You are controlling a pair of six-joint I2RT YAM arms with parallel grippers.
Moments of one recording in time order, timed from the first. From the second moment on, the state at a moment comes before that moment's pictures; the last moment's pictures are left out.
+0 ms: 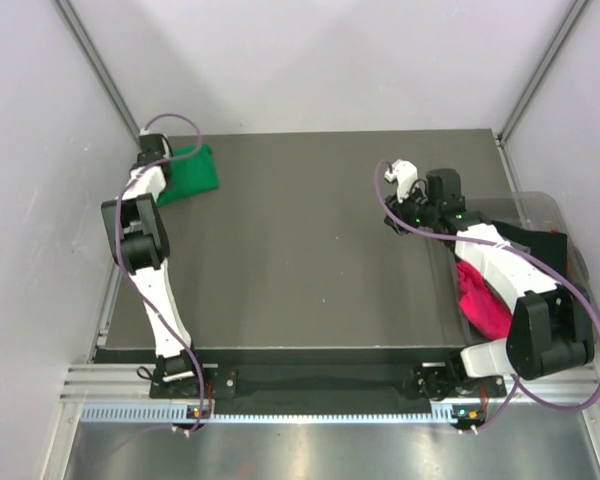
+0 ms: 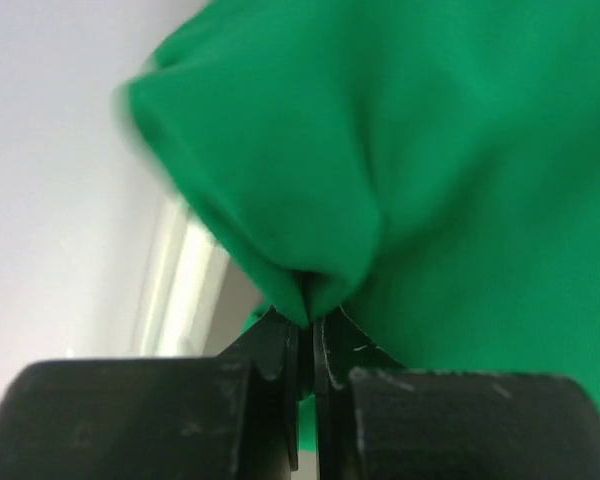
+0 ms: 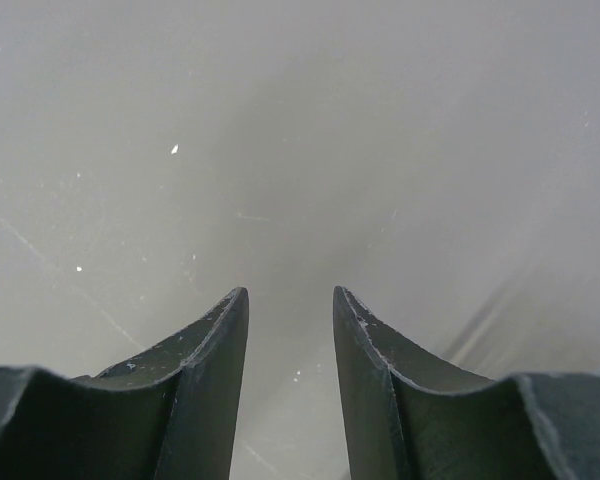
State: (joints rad) left arm 0.23 2.35 1.90 -0.34 -0.30 0.11; right arm 0.25 1.37 0.95 -0.24 -0.34 -0.35
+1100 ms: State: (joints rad) left arm -0.60 1.89 1.57 -0.73 0.36 0.10; right arm 0.24 1.28 0.92 -0.22 -0.37 -0.34
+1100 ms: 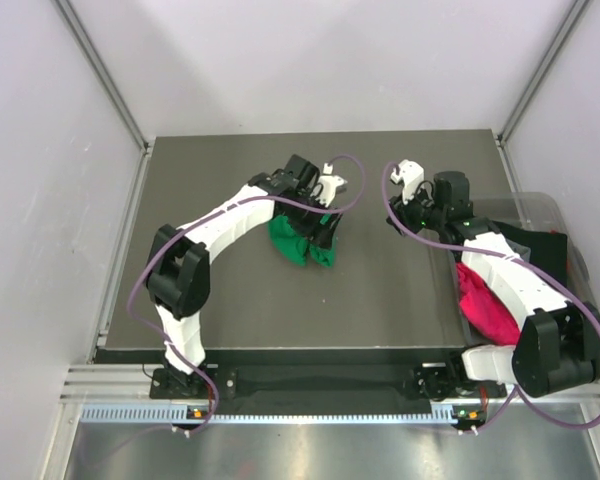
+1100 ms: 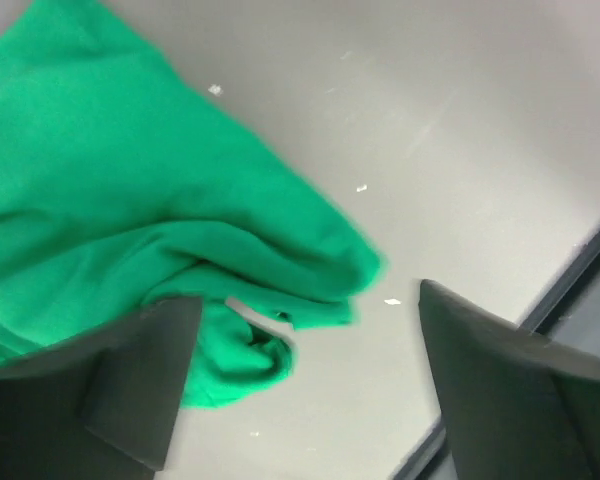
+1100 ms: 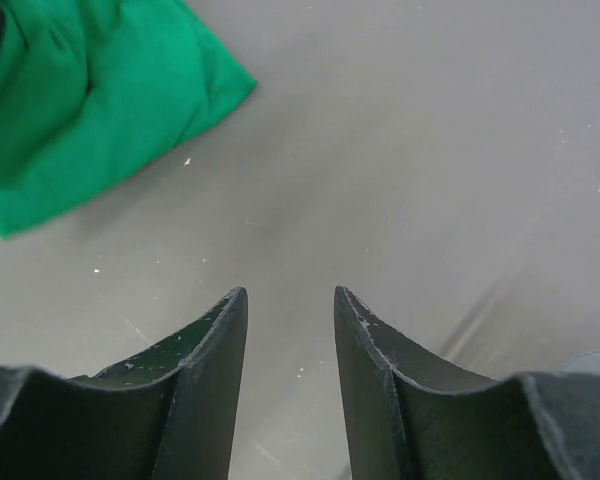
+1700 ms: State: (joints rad) left arm -0.47 1.34 1.30 -0.67 0.10 0.05; right arm 0.53 1.51 1.08 -0.34 -0.40 -0.46
